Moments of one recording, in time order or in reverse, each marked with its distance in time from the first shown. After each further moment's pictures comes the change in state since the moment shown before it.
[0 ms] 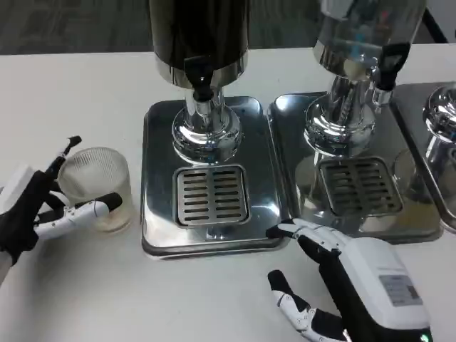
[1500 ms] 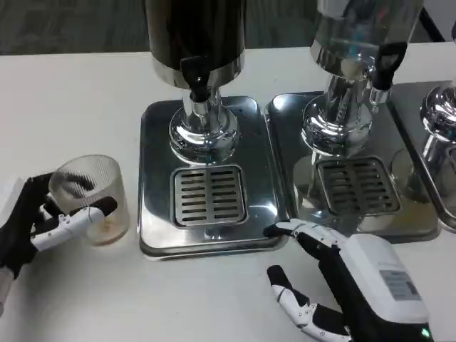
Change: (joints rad) left arm 0.059 -0.039 0.030 0.010 -0.023 -0.038 0.121; right arm -0.011 -0.002 -0.010 -0.017 0.067 0.006 0.061
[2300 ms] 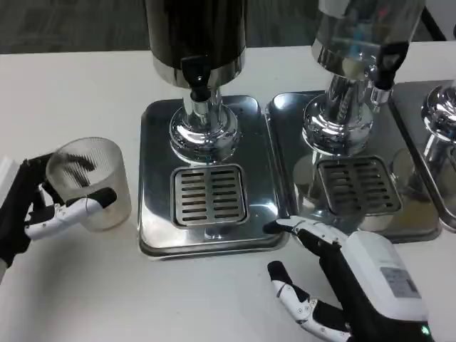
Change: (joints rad) left arm 0.021 0.039 0.029 -0.081 0.044 -0.099 0.040; right arm -0.009 0.007 -0.001 0.006 0.021 0.000 0.000
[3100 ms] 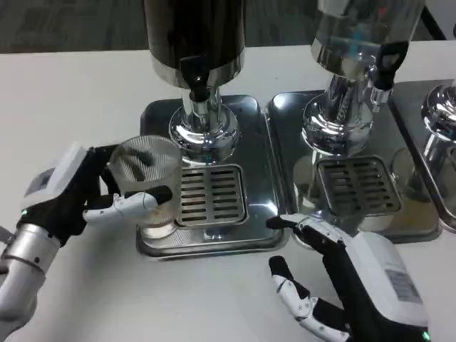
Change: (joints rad) left arm -0.132 -0.089 -0.116 0.030 0.102 0.050 0.005; right arm 0.044 0.068 0.001 -0.035 0.000 0.013 -0.010
